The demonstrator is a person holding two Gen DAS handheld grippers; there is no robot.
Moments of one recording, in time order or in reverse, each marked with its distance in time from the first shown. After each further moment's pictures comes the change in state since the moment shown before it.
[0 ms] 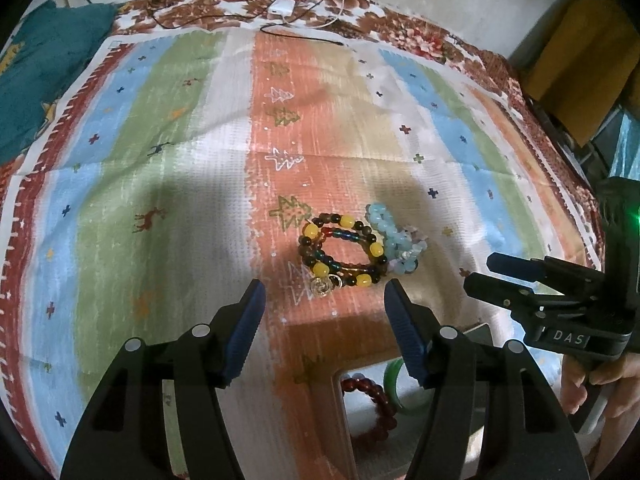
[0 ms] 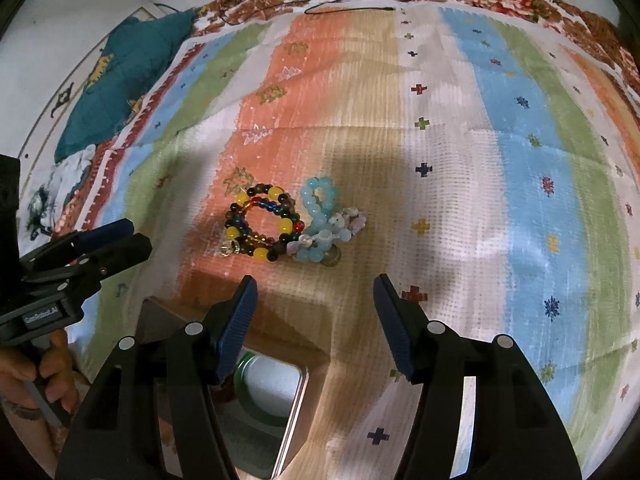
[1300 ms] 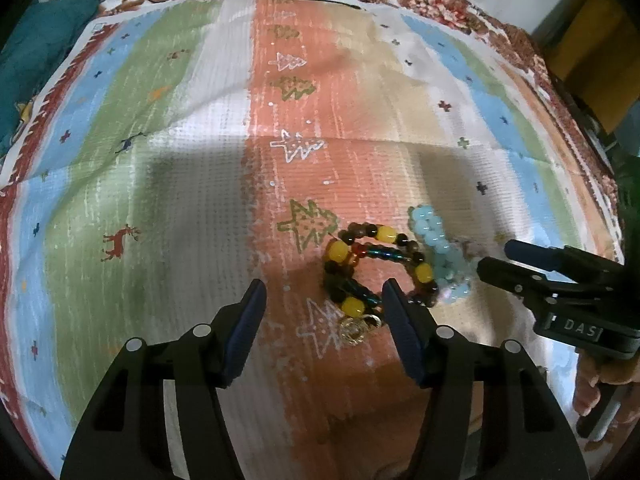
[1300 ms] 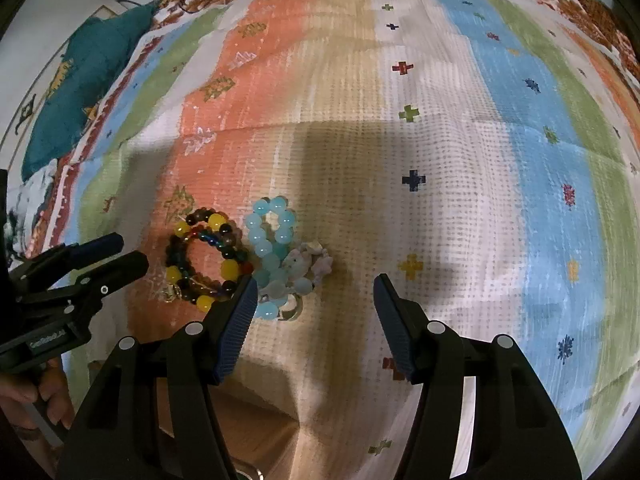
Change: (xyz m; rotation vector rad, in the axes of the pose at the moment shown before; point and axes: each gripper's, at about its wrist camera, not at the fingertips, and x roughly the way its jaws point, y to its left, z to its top) left arm 0.068 0.014 0.028 0.012 0.110 0.054; right arm 0.058 -0.025 0.034 0.060 0.061 -0.064
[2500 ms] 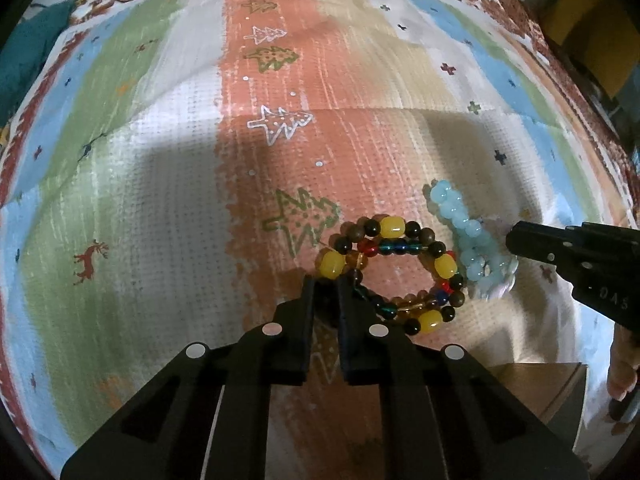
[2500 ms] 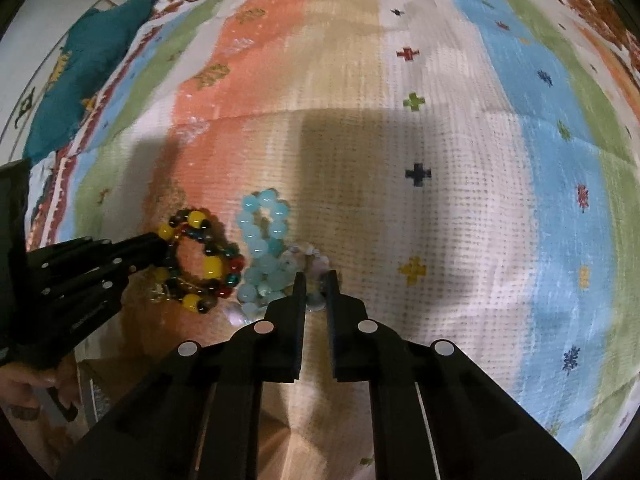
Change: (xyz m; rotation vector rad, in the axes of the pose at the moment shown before) left arm 0.027 -0.002 0.004 0.085 0.061 0.009; right arm 0.004 -0.001 0.000 -0.024 0.022 0.018
